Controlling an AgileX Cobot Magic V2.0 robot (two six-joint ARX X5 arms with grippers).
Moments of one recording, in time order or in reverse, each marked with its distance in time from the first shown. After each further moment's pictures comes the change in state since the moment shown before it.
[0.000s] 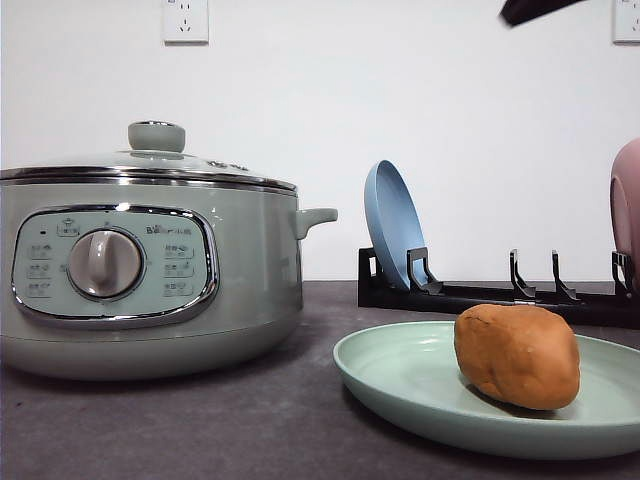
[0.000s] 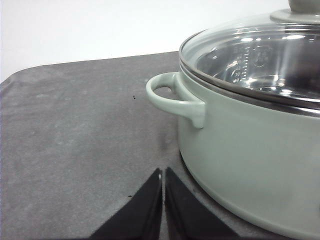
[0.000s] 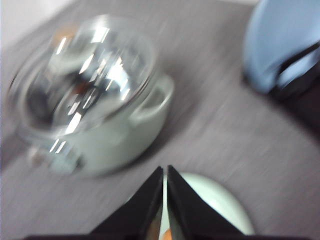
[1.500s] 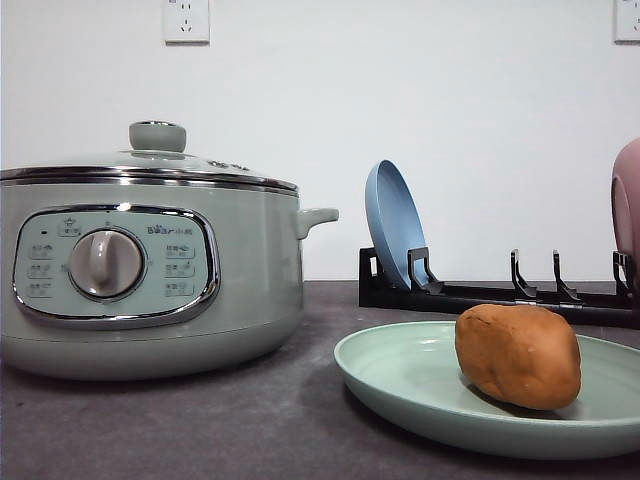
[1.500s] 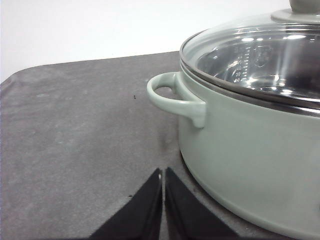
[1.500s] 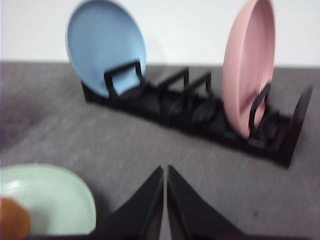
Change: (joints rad) left_arx 0.000 0.000 0.000 0.000 0.000 0.000; right_arx -0.482 -0.818 -0.863 0.336 0.005 -0.080
